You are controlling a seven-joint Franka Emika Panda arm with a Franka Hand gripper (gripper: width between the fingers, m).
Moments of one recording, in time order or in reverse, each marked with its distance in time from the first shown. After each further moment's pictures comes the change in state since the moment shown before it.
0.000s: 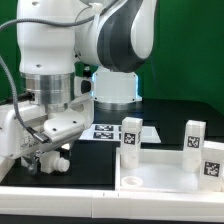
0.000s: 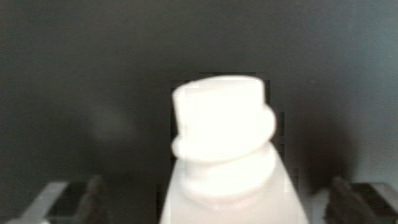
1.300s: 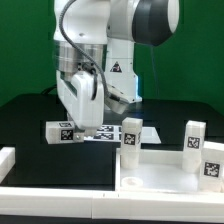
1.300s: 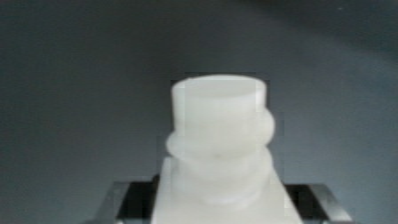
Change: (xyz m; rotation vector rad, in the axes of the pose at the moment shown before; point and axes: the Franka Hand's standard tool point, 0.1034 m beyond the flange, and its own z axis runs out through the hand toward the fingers) arm 0.004 0.038 -0.060 0.058 0.075 -1.187
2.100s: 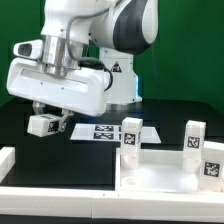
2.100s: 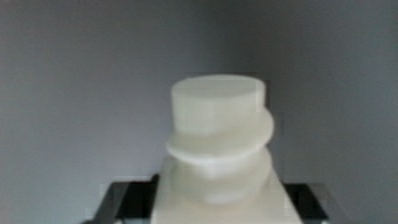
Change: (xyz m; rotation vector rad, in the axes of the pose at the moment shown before) arm 0.002 0.048 0.017 -0.026 0.122 -0.609
